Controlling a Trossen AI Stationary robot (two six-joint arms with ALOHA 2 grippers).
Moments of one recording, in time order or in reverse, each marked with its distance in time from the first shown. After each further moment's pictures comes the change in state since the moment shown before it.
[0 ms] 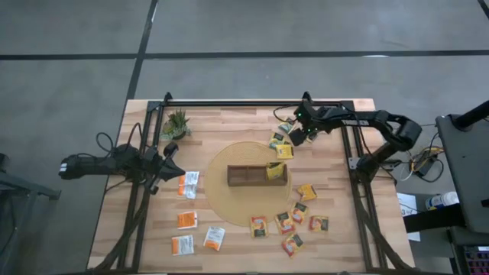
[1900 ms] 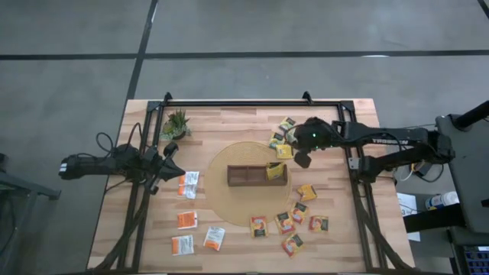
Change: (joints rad) left arm 0.000 0.000 0.000 0.000 0.000 0.000; right arm 0.440 -0.424 0.026 -0.087 -0.019 -0.195
